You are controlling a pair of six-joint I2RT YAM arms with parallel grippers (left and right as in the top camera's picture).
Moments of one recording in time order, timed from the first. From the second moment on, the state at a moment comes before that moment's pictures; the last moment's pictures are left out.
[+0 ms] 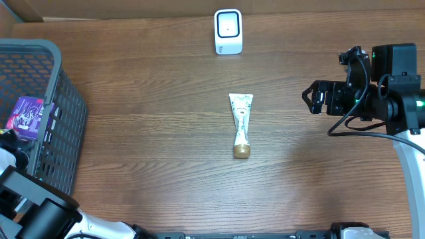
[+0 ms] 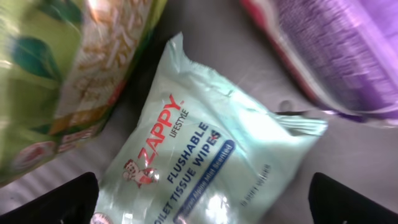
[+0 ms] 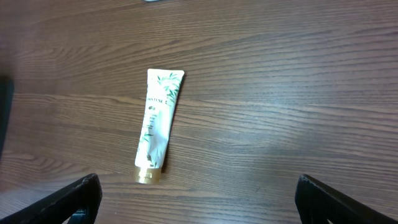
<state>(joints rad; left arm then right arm) 0.98 1.87 1.27 -0.66 -0.05 0.31 0.03 1.34 1.47 -1.16 -0.33 0.10</state>
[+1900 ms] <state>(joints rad) 0.45 1.90 2.41 -1.46 0.29 0.00 0.03 1.34 1.47 -1.14 -0.33 0.10</state>
